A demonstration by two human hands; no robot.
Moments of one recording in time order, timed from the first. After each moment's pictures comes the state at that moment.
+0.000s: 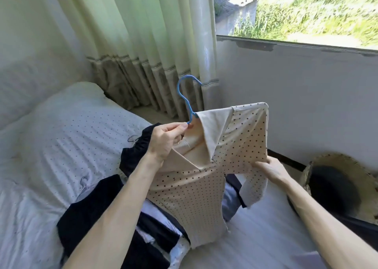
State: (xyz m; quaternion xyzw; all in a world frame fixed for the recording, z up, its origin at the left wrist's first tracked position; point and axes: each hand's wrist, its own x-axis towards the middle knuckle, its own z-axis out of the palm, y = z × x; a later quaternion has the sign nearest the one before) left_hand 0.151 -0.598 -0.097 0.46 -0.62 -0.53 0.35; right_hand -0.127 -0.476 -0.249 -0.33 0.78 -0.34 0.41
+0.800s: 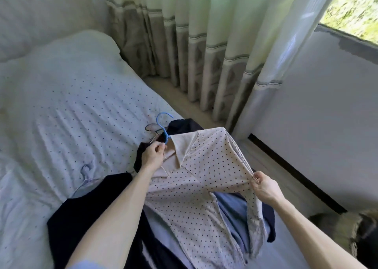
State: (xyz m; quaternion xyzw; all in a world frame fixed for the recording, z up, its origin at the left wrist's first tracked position) left_hand 0.357 -0.914 -0.342 0.72 -0.54 -0.38 0.22; right_hand 0.020 -0.760 -0.334 -0.44 0.83 -0.07 0.34
